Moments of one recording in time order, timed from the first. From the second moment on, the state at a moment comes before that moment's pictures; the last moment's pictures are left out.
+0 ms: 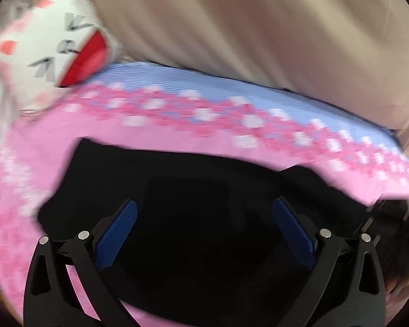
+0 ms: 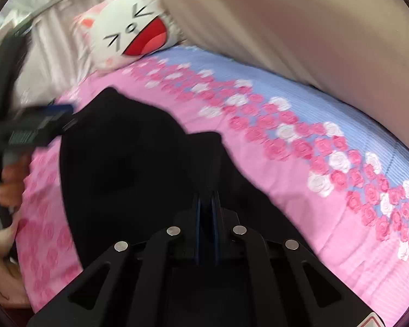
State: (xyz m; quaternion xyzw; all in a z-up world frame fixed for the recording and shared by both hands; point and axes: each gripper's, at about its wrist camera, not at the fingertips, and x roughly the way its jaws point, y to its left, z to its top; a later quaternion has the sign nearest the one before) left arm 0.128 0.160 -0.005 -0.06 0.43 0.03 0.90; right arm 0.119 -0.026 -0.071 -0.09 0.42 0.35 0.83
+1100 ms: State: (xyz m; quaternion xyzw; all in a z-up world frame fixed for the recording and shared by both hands) left arm 0.072 0.188 -0.040 -0.04 0.34 0.07 0.94; right arm 0.283 -0.022 -0.140 0.27 0.61 0.44 0.60
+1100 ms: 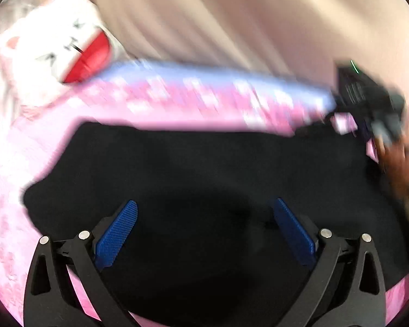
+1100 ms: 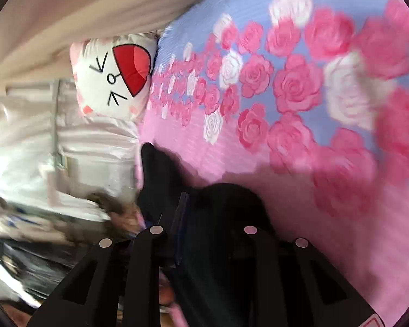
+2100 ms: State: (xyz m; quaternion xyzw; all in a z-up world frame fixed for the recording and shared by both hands) left arm 0.047 0.268 -0.018 -0.01 0.39 0.24 0.89; right arm 0.034 -0.088 -0.088 0.00 0.47 0.29 0.83
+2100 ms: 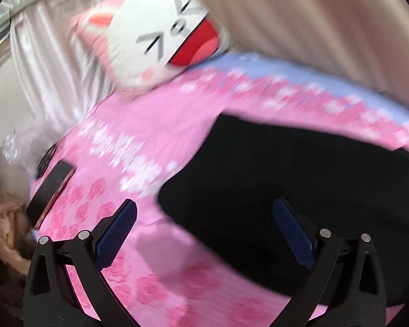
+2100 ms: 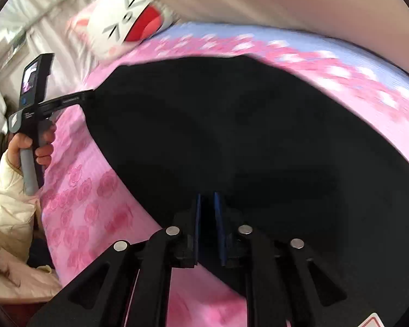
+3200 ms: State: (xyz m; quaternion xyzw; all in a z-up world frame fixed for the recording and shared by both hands) left arm 0.047 0.109 -0.065 0.14 0.49 0.15 0.85; right arm -0.022 -0.516 -0.108 0.16 0.42 -0.17 0.88
